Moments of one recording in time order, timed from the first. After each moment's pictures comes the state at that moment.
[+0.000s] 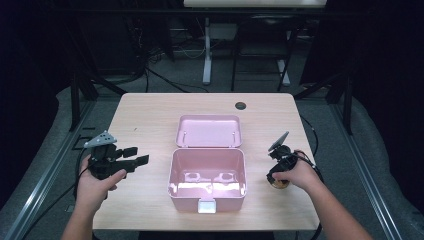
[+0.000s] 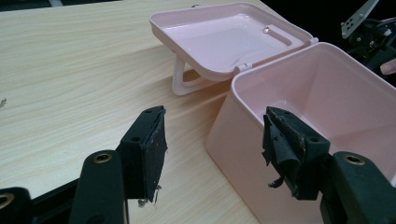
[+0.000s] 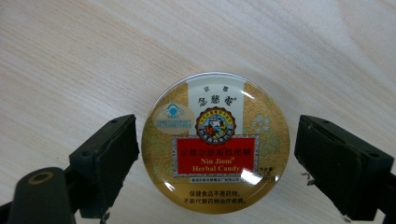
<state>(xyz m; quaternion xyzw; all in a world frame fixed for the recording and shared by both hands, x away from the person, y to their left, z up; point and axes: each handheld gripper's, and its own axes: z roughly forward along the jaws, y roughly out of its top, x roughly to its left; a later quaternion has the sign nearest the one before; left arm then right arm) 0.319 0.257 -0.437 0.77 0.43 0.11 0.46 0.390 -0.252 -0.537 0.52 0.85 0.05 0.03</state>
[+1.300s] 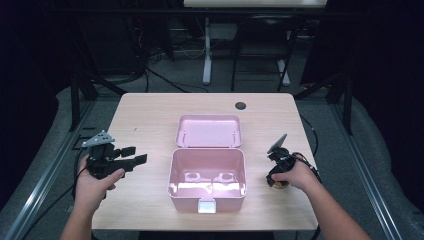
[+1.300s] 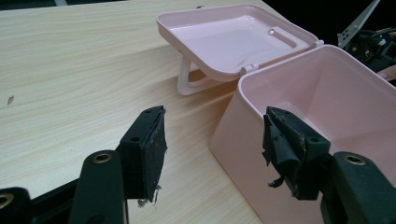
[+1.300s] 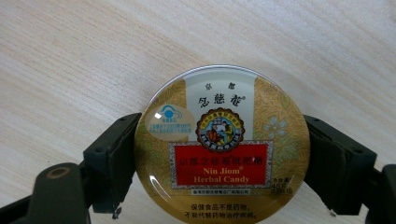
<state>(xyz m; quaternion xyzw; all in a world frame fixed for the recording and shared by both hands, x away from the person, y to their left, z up) 0.320 0.261 -0.438 0.76 0.44 0.12 0.46 0.394 -0.252 -0.551 0.53 0.85 0.04 0.00</state>
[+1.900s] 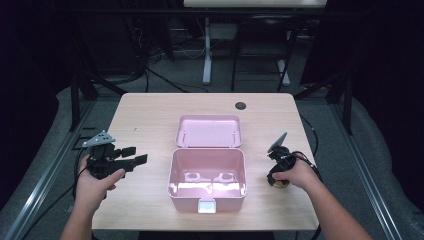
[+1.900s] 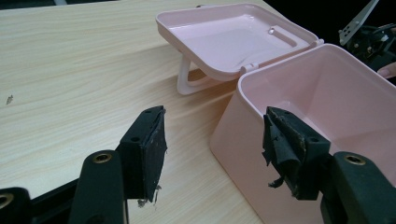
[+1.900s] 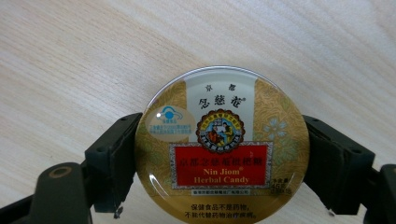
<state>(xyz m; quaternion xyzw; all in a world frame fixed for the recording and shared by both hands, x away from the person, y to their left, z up) 0.320 0.261 -0.438 0.76 0.44 0.12 0.46 0.396 -0.252 -0.546 0.52 0.85 0.03 0.00</state>
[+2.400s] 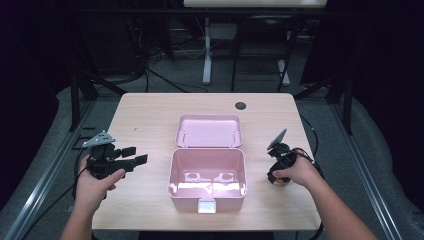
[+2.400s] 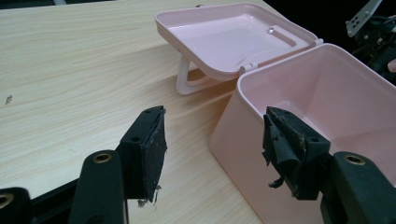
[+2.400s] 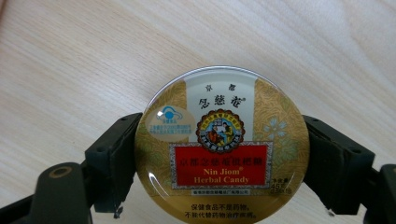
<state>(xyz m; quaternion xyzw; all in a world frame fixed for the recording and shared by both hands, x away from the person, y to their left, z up) 0.320 0.260 -0.438 0.76 0.43 0.12 0.46 0.394 -0.247 -0.527 0.51 0.86 0.03 0.01</state>
